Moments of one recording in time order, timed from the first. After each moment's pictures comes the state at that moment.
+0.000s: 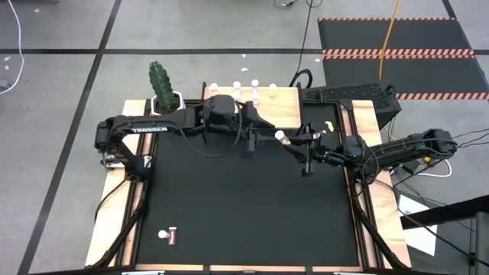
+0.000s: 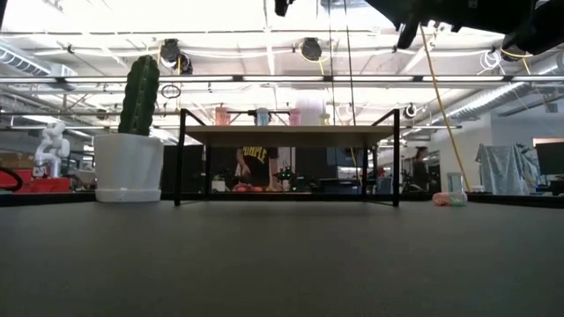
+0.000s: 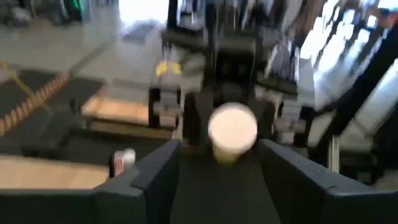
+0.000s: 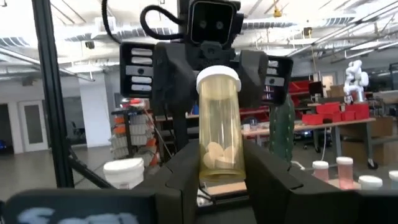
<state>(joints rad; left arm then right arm) 0.12 1.65 1.58 -0.15 0.18 -0.11 0.05 1.00 0.36 0.98 0.18 0.07</state>
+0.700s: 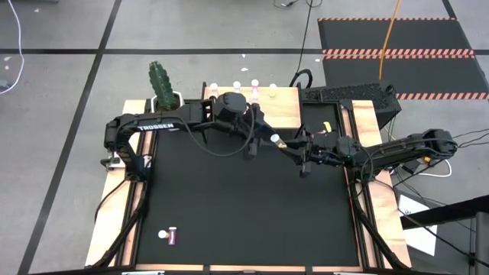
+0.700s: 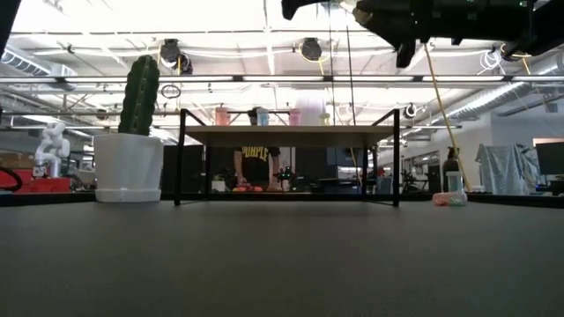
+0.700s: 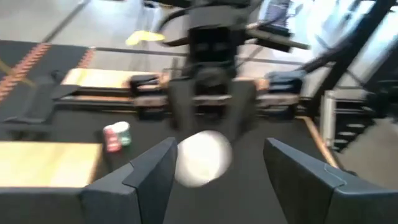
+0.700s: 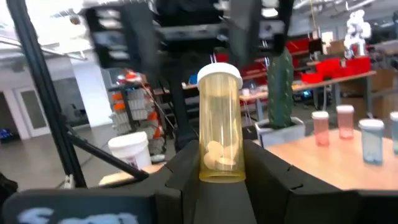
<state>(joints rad) 0.14 1.74 1.75 -0.41 0.26 0.00 0.04 1.01 0.36 0.84 0.18 0.18</state>
